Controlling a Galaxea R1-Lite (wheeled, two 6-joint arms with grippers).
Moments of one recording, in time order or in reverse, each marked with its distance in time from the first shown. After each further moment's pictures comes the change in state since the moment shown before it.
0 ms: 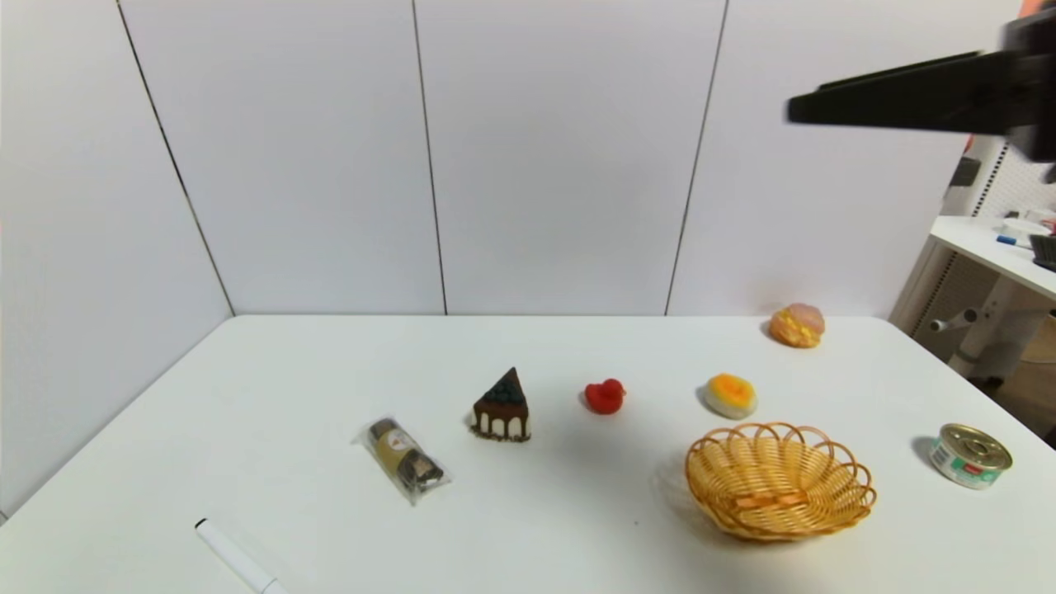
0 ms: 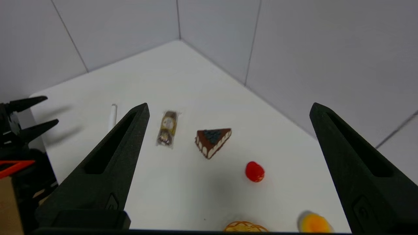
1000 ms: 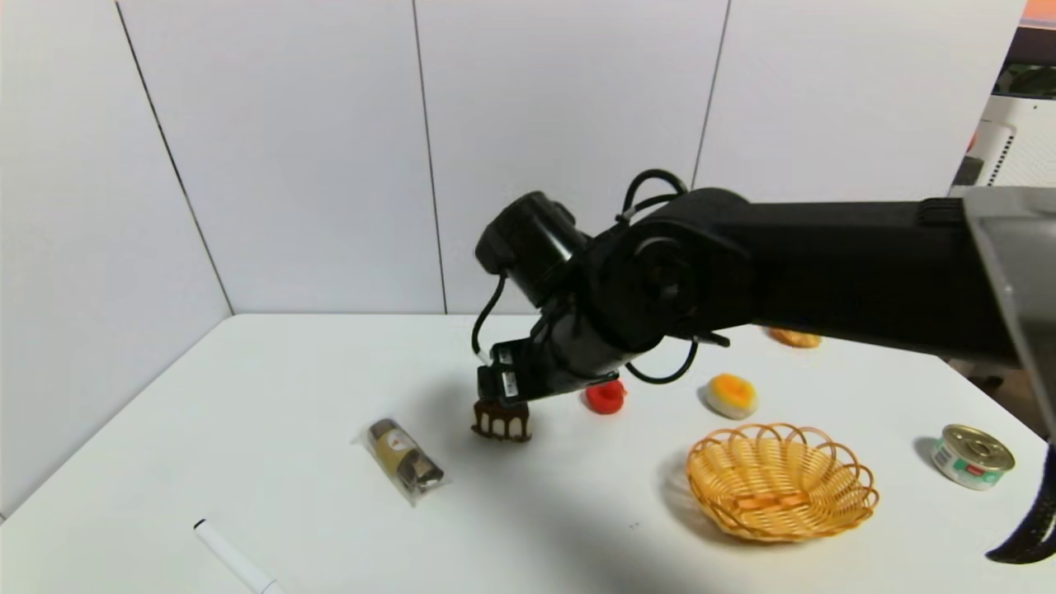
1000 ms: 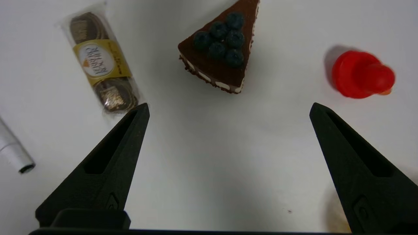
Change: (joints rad) left arm 0.000 0.000 0.000 0.000 0.000 0.000; right arm 0.453 0.750 -0.375 0.334 -0.688 0.546
